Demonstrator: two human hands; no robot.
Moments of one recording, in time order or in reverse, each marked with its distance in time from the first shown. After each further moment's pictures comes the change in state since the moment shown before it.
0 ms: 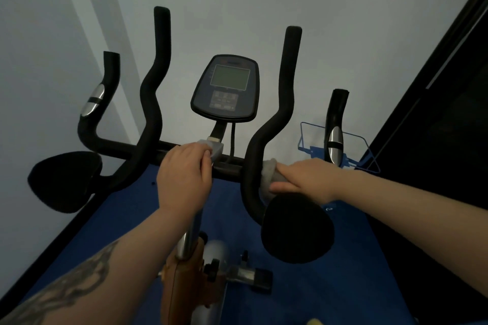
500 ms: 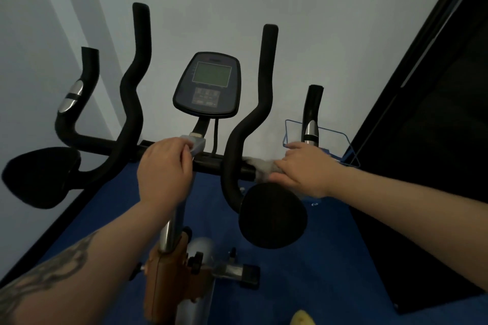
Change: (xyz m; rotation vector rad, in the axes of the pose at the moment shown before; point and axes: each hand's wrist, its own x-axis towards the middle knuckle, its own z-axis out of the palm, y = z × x) left_hand 0.000 0.001 0.001 -0.003 -0.026 -0.047; right_hand -0.033 0.017 0.006 -0.389 0.263 -0.050
